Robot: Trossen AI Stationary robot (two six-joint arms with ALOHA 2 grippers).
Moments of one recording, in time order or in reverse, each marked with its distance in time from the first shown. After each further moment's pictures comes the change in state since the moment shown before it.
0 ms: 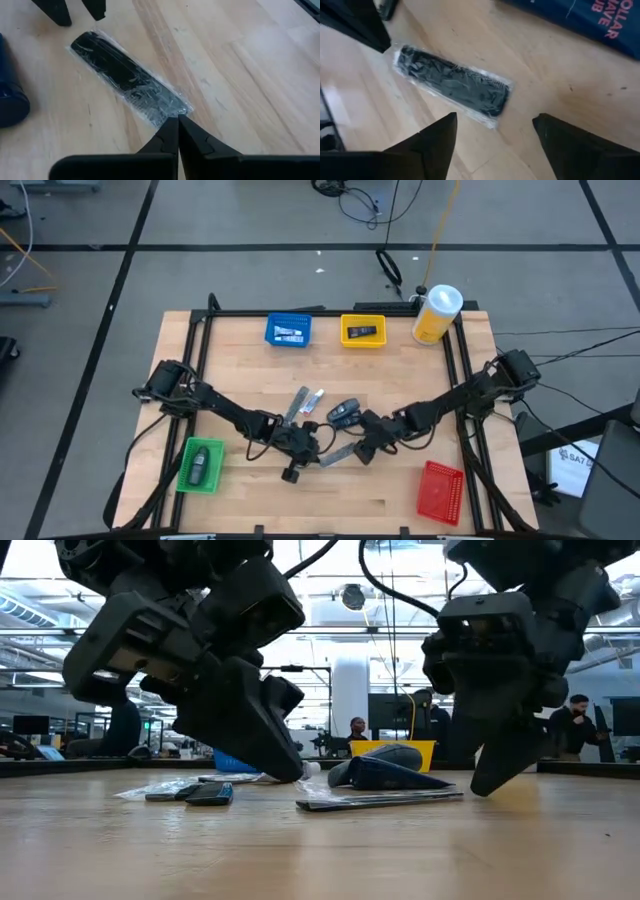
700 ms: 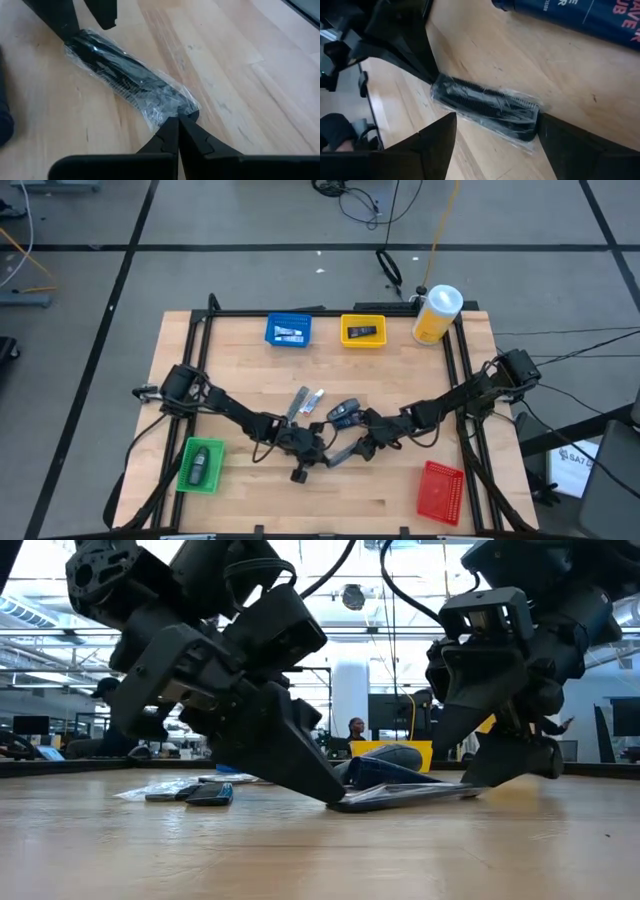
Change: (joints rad) left arm 0.024 0.142 0.005 0.130 0.019 -0.055; right arm -0.008 0.005 -0.138 0.349 -0.059 0.062
